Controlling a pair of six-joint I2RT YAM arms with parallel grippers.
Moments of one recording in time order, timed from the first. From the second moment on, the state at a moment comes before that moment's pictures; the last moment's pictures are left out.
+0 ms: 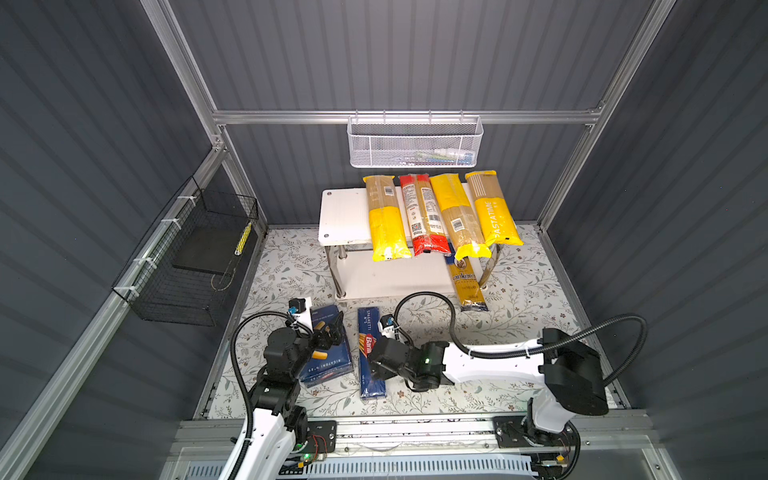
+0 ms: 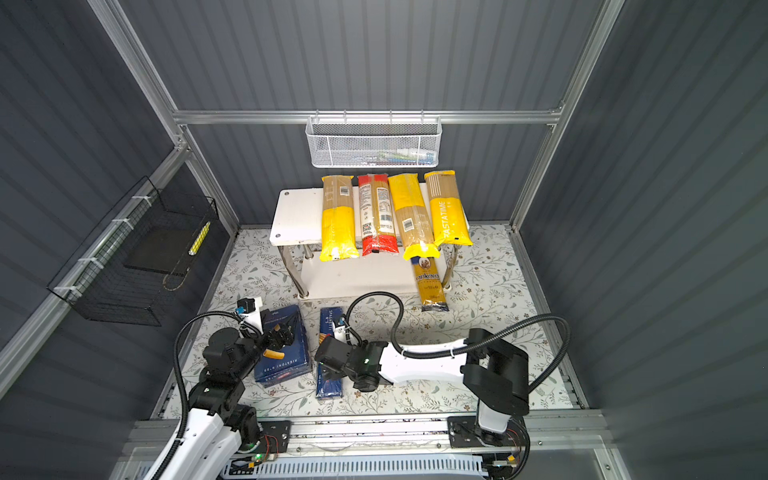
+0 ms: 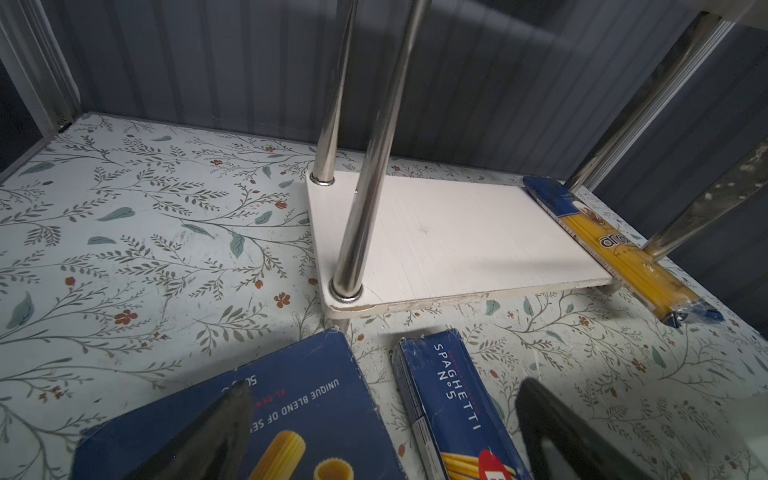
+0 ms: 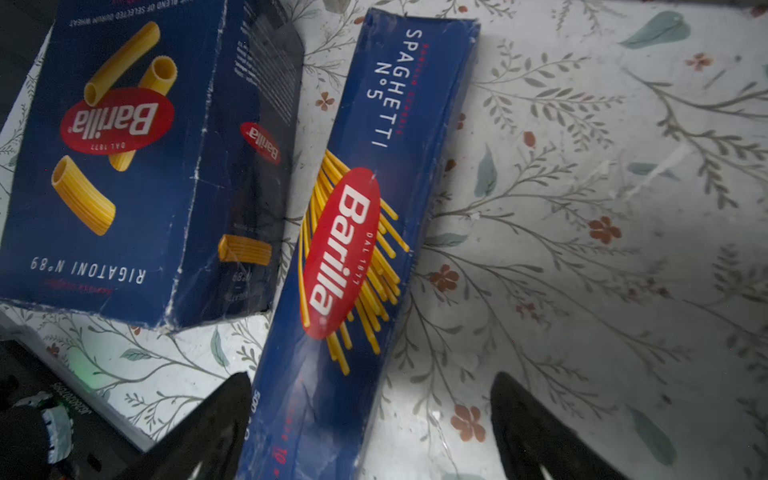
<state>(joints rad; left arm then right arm) -0.20 0.48 0.23 -0.02 0.16 -0.22 1.30 1.73 1.10 -0.31 0.34 0.83</state>
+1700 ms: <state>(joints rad) -0.20 0.51 0.23 -0.02 0.18 -0.21 1.32 1.89 1.22 -0.49 0.35 0.80</state>
